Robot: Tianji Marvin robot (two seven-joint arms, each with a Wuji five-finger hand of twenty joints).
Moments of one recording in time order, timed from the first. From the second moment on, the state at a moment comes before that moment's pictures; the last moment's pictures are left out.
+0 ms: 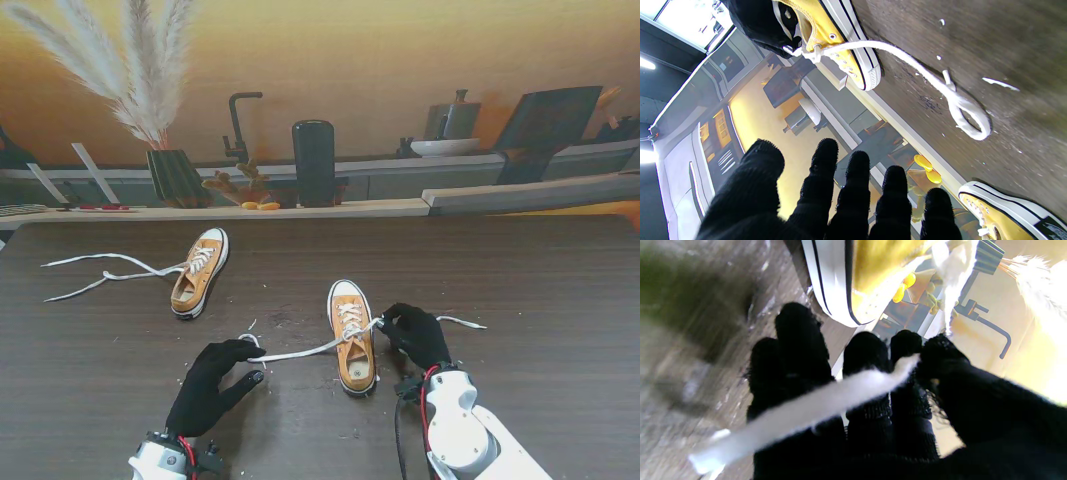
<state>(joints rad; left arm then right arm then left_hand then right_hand) 2.02 -1.17 -1.30 -1.66 0.59 -0.45 0.47 -1.67 -1.25 1.12 -1.40 -0.26 -0.22 -0.46 0.78 -0.12 0.11 0.11 0.62 0.08 0.39 0.38 0.58 0.13 0.23 0.45 0.40 0.17 0.18 0.47 0.08 0.23 0.22 0.62 0.58 -0.58 1.10 -0.28 0.88 -0.01 1.02 0.57 1.34 0.08 1.07 0.55 1.26 0.27 0.88 0.51 0.67 0.42 1.11 0.37</state>
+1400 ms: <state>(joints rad) 1.68 -1.08 -0.84 -1.88 1.07 0.53 0.05 -1.73 -1.22 1.15 -1.46 -0.35 -0.21 -0.43 0.76 -0.30 0.07 0.15 0.51 0.09 0.32 0.43 0.50 0.12 0.24 0.49 0.36 0.16 0.20 0.51 0.10 0.22 0.27 0.71 0.57 -0.53 1.01 -0.28 0.84 -0.11 1.00 0.50 1.14 0.05 0.94 0.59 1.28 0.09 1.54 0.74 1.14 0.35 1.80 0.80</state>
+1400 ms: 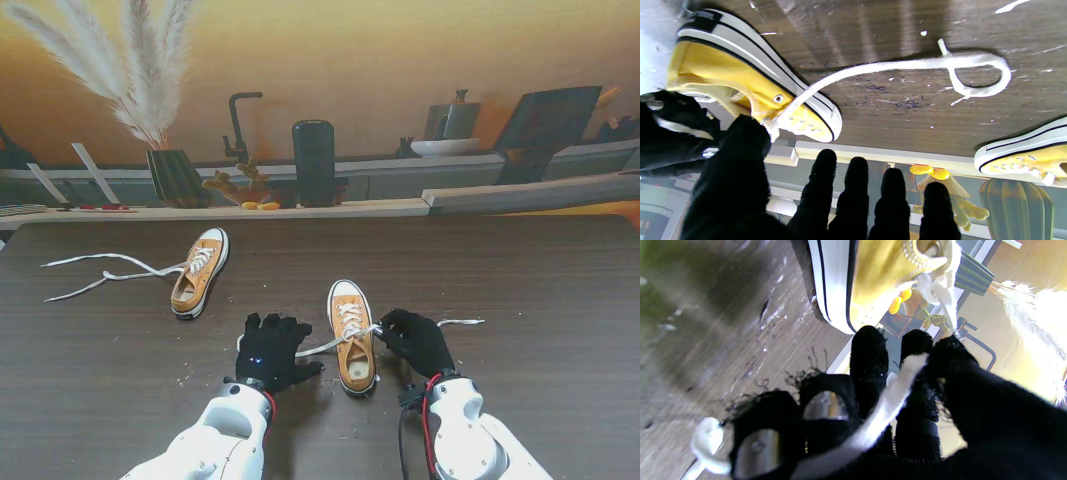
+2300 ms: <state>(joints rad) 1.43 -1.14 -0.63 -1.58 0.92 0.58 0.19 -1.74 -1.22 1.16 -1.47 -0.32 -0.22 -0.42 0.77 -0.33 0.18 0.15 0.51 0.06 0.71 0.65 0.54 0.12 0.35 0.56 0.38 0.15 0.34 0.55 0.09 0.23 0.61 0.69 0.57 -0.53 1.00 -0.28 0.84 -0.11 0.99 0.50 1.13 0.06 0.93 0.59 1.28 0.09 1.52 0.73 1.14 0.36 1.80 0.79</state>
